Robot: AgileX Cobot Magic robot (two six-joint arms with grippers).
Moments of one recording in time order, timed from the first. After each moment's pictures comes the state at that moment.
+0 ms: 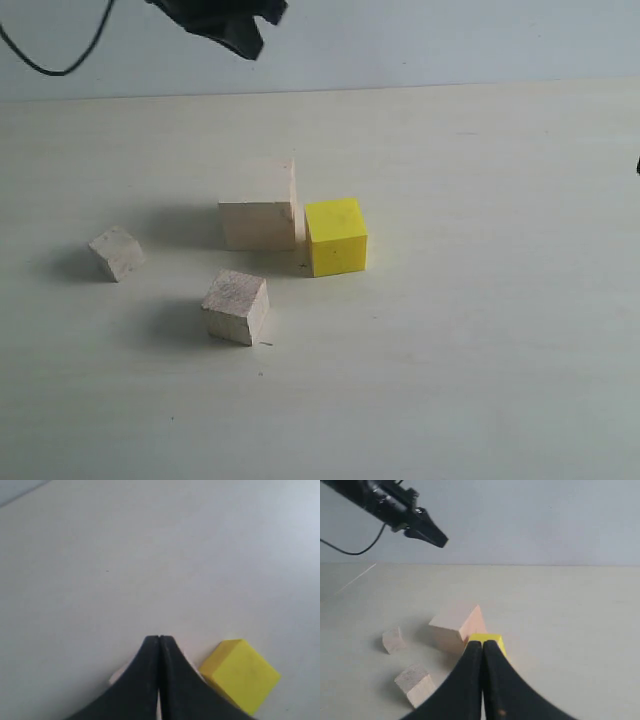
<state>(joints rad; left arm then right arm) -0.40 2.03 -1.92 -0.32 1.00 0.31 0.02 0.47 -0.43 1.03 0.64 -0.82</state>
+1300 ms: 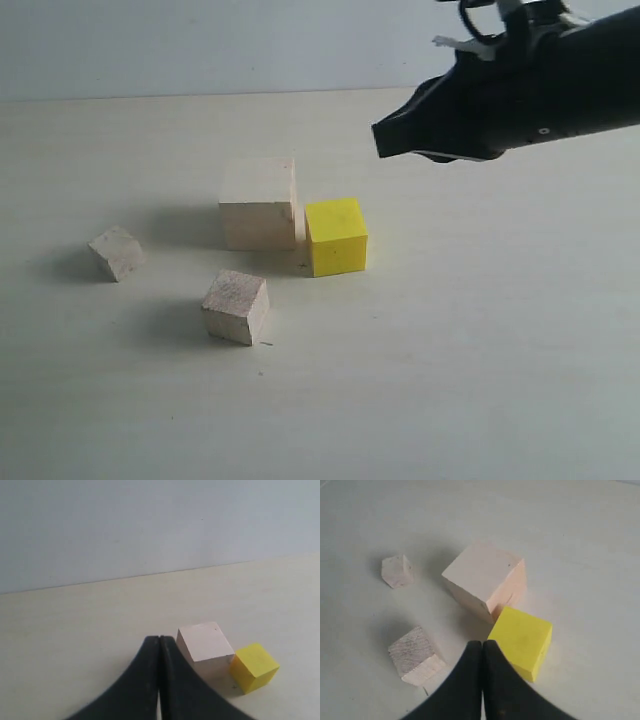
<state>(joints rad) -0.30 0.66 -0.73 -0.11 0.51 0.03 0.46 1.39 -0.88 0.87 0.43 -0.79</state>
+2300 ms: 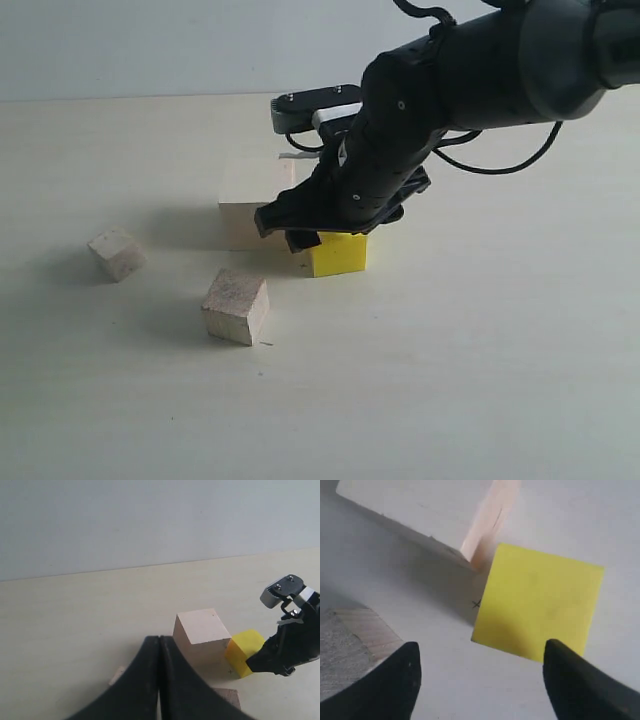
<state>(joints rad) -0.30 0.56 -0.68 -0.10 0.56 0.02 0.69 1.90 -1.22 0.03 0.55 0.26</state>
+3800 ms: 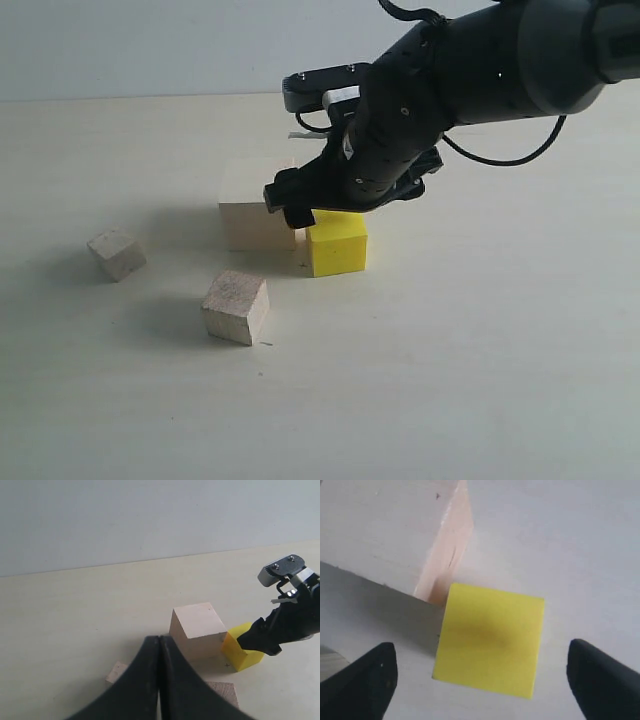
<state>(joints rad) -0.32 0.56 -0.68 -0.10 0.58 0.02 0.69 1.90 -1.24 -0.22 0.53 0.53</state>
